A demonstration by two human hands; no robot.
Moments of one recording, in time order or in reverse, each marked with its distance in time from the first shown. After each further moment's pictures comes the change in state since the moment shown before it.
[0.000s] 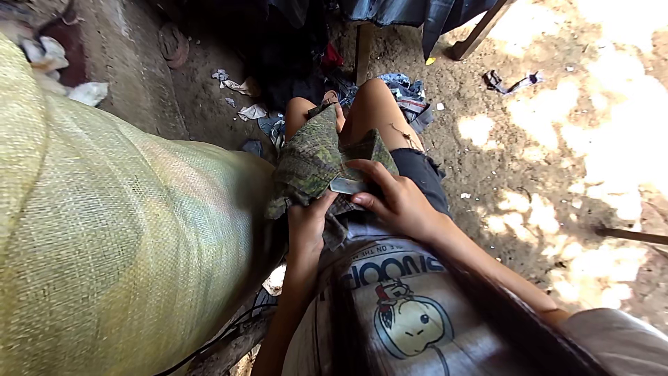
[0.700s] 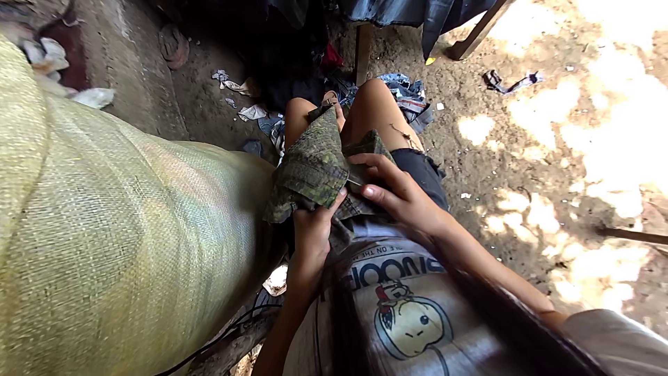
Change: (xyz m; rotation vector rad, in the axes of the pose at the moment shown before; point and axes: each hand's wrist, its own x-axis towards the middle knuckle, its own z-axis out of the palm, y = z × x) left_hand -0.007 -0.002 0.004 -0.025 0.015 -0.019; right_hand 0.000 0.009 -0.006 0.470 -0.090 0.110
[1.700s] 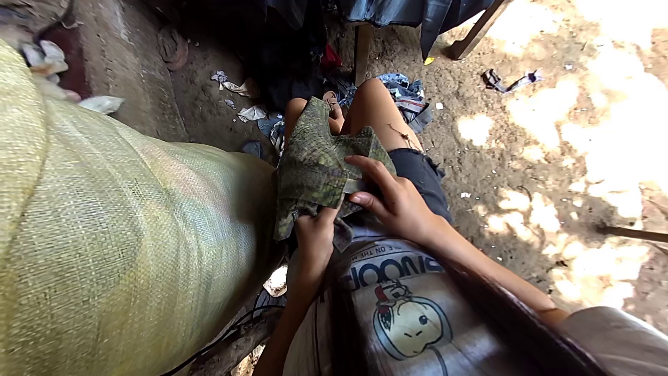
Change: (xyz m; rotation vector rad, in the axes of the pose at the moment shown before) left_hand -0.006 -0.006 0.004 0.055 0.068 0.135; right_hand 0.000 -0.008 0.014 -0.463 0.146 -0.114
